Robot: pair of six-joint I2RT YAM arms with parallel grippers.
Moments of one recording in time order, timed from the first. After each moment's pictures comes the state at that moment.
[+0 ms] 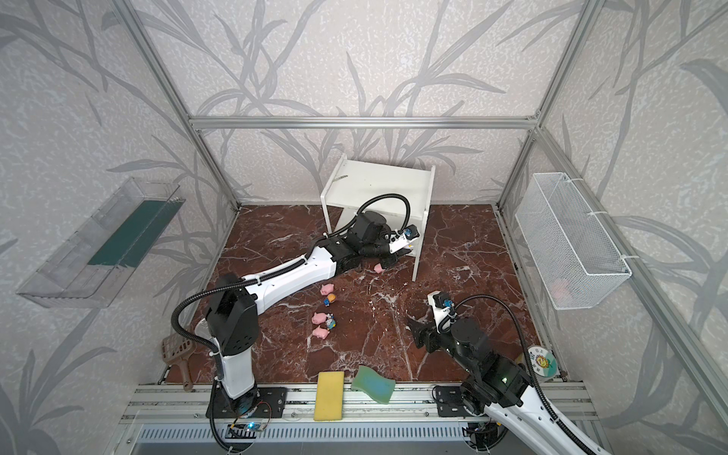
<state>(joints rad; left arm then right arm) -0.81 1.92 1.63 -0.25 0.19 0.51 0.75 0.25 0.31 -0.45 0.12 0.27</state>
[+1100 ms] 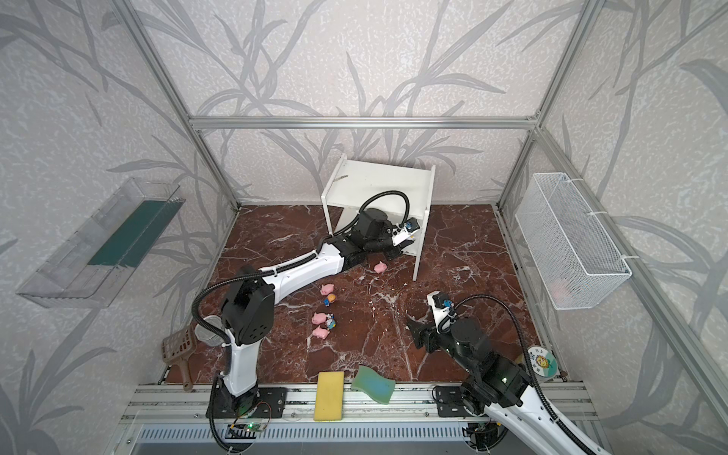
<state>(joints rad) -0.77 2.02 1.67 -0.11 0.19 0.49 0.75 0.26 0.31 -0.45 0.11 0.28</state>
